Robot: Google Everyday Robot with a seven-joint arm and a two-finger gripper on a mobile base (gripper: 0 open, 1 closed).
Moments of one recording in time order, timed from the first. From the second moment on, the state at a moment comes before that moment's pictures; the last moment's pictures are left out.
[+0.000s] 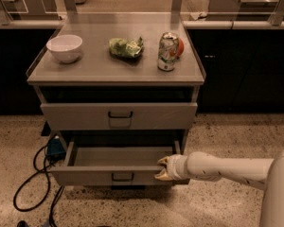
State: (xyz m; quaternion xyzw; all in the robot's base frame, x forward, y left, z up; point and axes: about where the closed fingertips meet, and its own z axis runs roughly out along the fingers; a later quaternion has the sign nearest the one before) arm 0.597 -0.107 0.409 -0.60 0.72 0.04 0.35
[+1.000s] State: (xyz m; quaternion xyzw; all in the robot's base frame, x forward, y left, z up) arm 0.569 -0.106 0.405 -0.61 0.70 0.03 0.36
